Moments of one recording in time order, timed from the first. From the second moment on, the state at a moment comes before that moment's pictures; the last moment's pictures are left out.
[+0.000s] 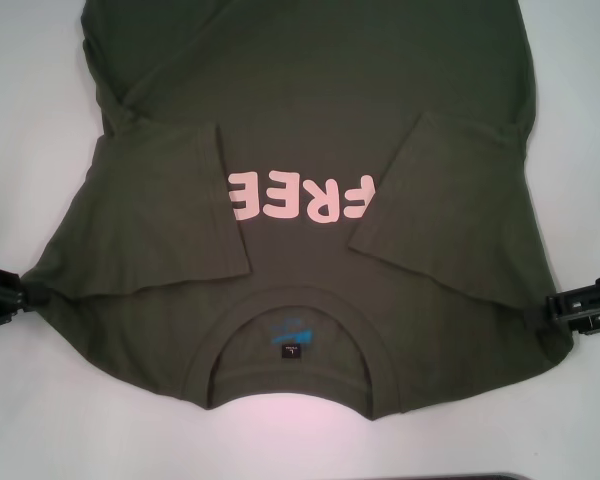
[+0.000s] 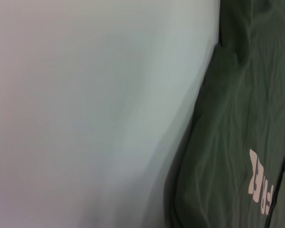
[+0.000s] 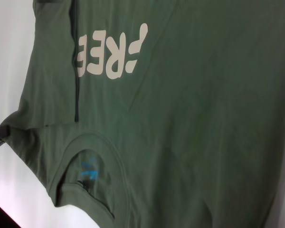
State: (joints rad) left arm -0.37 -1.97 -2.68 -0.69 -0.75 1.65 -2.56; right arm 0.50 1.94 -0.51 -0.62 -2.58 -1.76 2.30
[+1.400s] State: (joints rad) left arm -0.37 -1.96 -2.66 -0.69 -0.75 1.69 -2.57; right arm 0.49 1.92 -0.58 -0.63 -2.61 -1.77 2.32
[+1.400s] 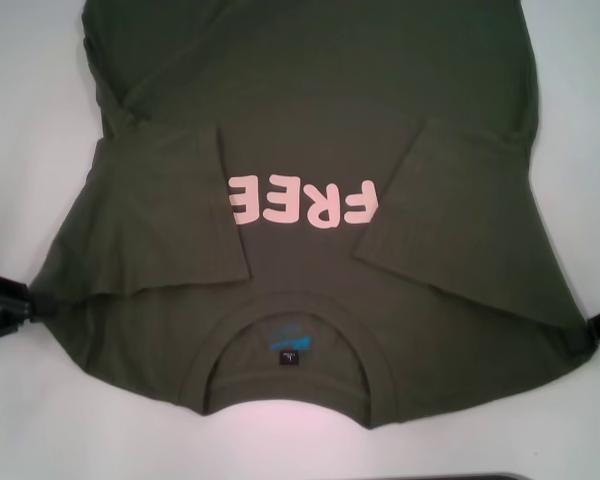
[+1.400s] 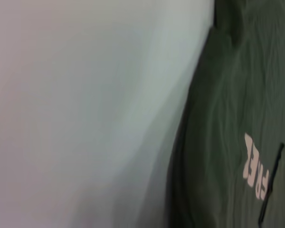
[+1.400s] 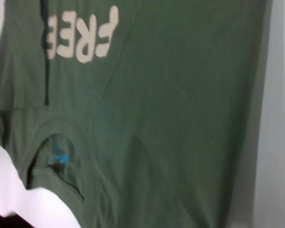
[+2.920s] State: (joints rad) left arm -0.59 -1.97 -2.63 -0.73 -0.78 1.81 -2.55; right arm 0.69 1.86 -0.55 -0.76 -2.60 -1.89 2.34
